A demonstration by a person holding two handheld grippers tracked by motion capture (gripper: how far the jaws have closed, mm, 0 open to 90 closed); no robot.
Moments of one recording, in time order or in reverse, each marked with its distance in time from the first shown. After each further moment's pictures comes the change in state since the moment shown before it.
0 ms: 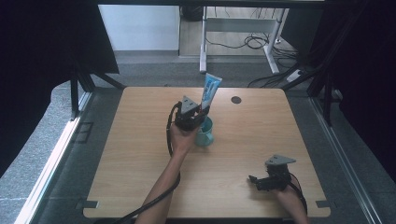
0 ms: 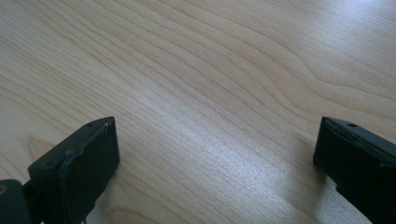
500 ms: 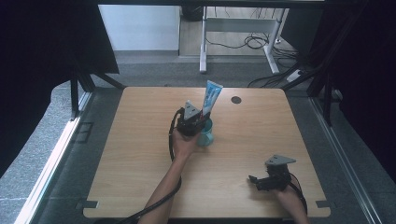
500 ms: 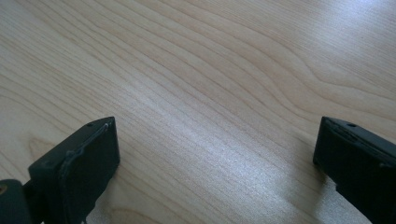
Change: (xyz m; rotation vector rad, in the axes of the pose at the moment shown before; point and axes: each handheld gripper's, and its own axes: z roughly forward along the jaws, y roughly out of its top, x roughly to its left) left arm -0.005 -0.023 0.008 0.036 0.010 0.002; right arm 0.000 0.000 0.000 0.001 0.000 -0.001
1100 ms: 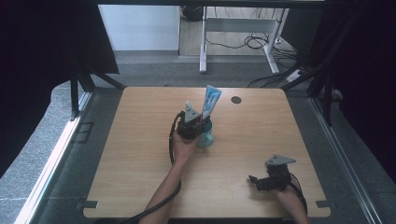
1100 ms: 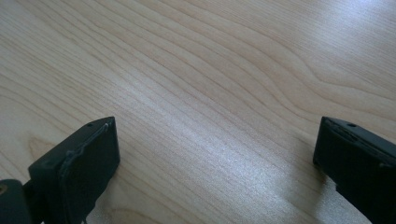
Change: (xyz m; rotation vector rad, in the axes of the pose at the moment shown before) left arm -0.001 -0.011 0.003 0.033 0.002 -0.013; right arm 0.000 0.000 0.000 0.000 0.001 0.000
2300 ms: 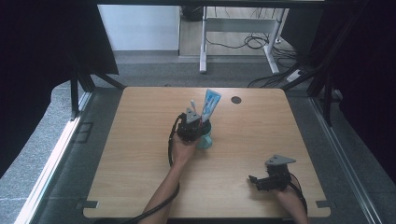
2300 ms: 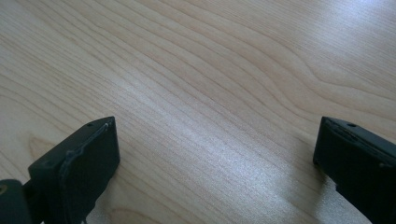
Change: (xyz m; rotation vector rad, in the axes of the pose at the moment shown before) left arm -0.001 -0.006 0.002 0.076 0.010 -0.001; right arm 0.000 0.000 0.000 -0.001 0.000 0.001
